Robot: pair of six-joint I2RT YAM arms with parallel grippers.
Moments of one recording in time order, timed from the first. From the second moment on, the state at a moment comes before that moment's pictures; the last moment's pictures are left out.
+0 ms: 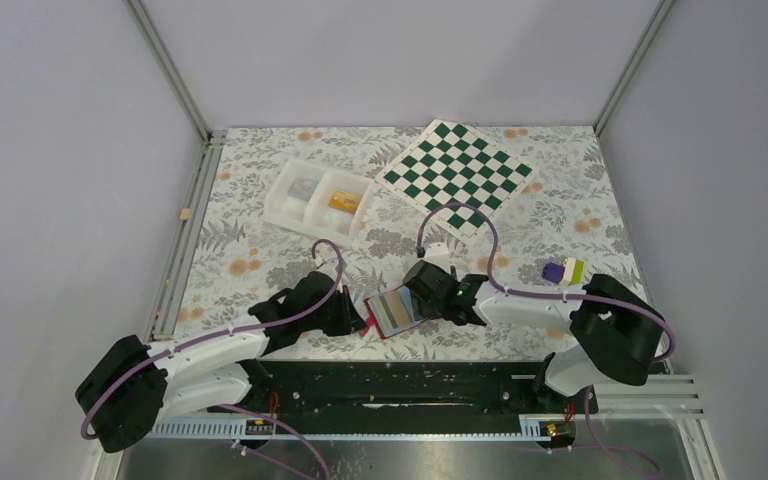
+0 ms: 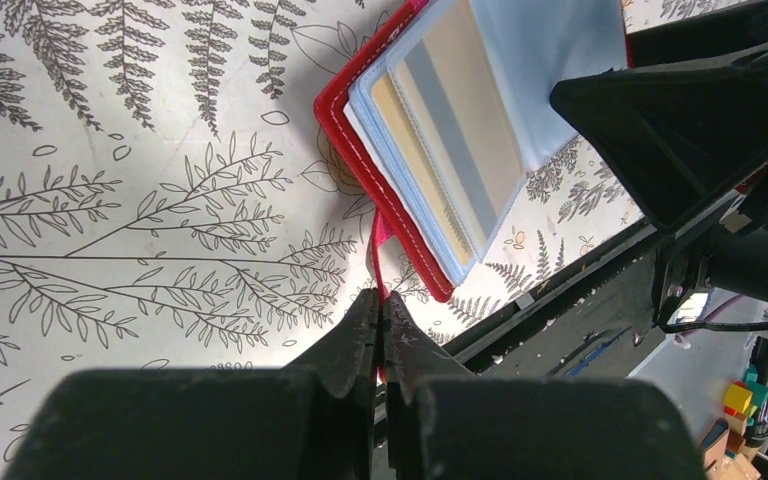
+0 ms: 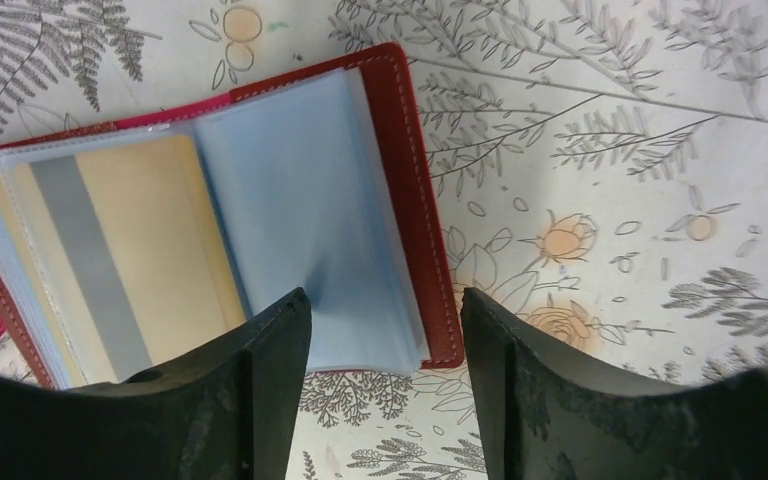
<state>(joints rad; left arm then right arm) -0.81 1.01 0.34 -0.09 0.12 -0.86 1.02 1.50 0.76 -0.35 0.41 0.69</state>
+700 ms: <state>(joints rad) -0.79 1.06 0.37 -0.14 0.07 -0.85 0.86 1.40 0.57 -0.07 0.07 0.70</state>
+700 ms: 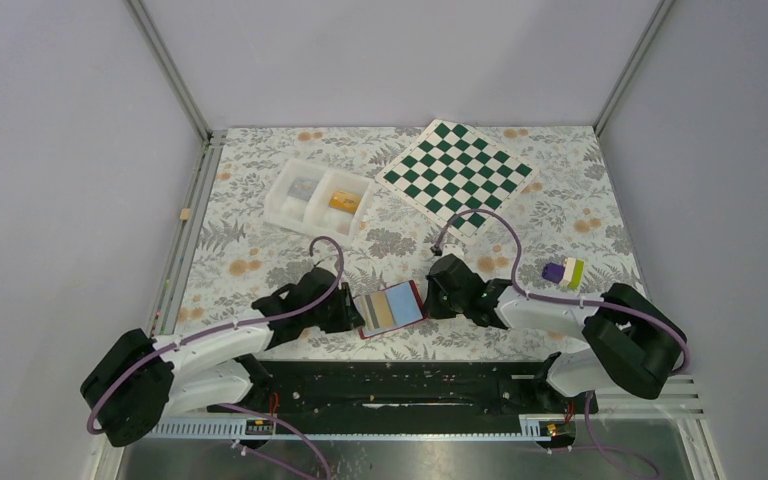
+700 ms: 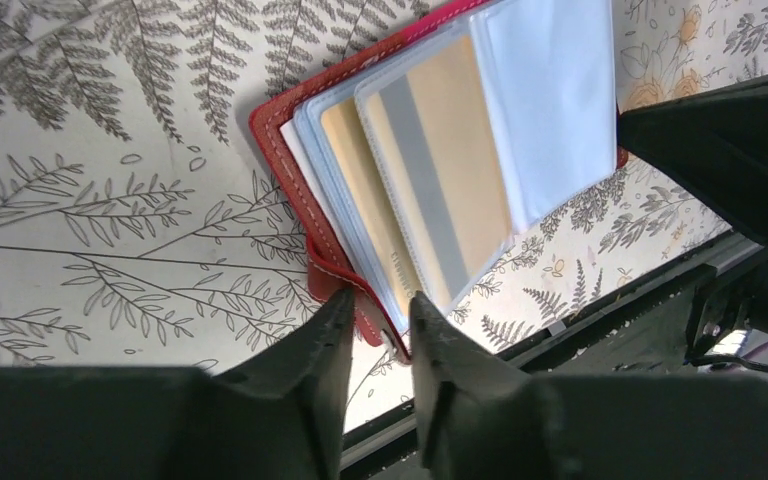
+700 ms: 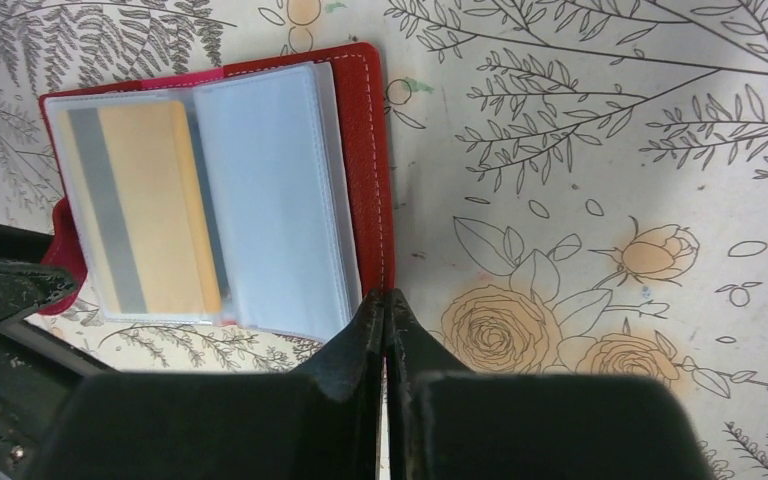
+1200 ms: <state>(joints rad) -0.79 0.97 0.51 -0.26 0.02 -0.85 0.86 1.34 0.48 -0.03 0.03 0.81</state>
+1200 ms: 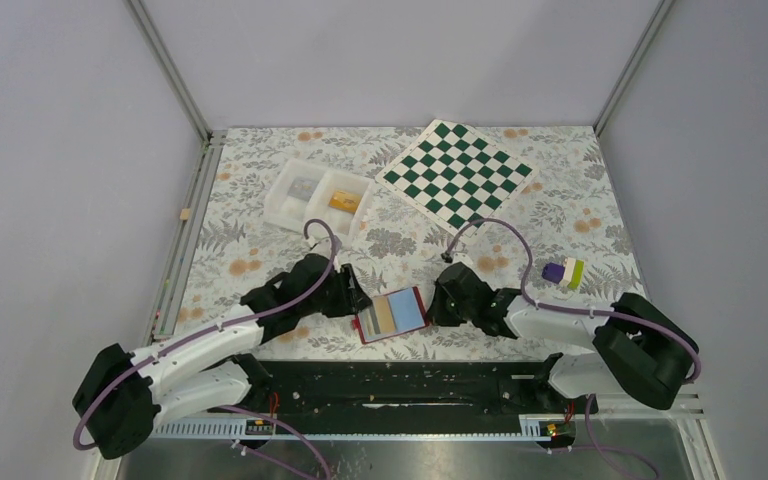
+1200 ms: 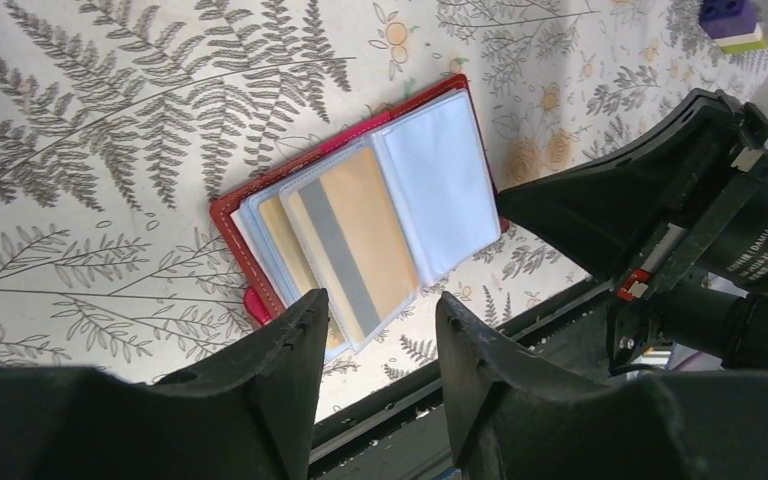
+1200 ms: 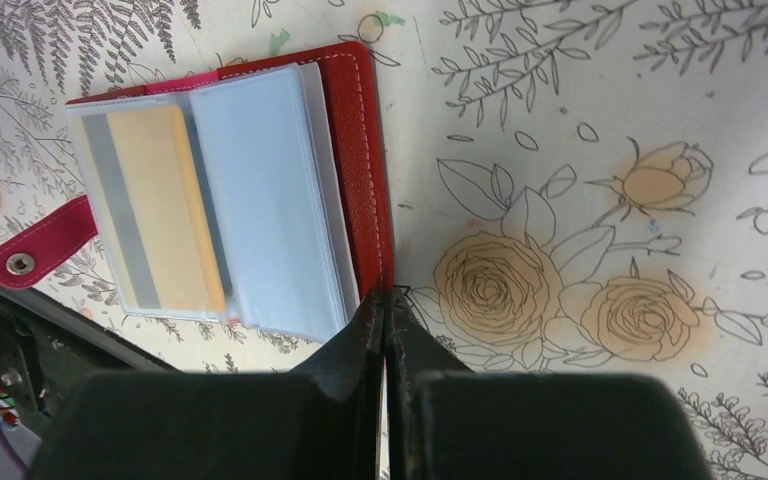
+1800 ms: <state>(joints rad) -0.79 1.15 0.42 -0.01 0.16 -0.85 0.86 1.09 0.39 -0.12 0.05 0.93</state>
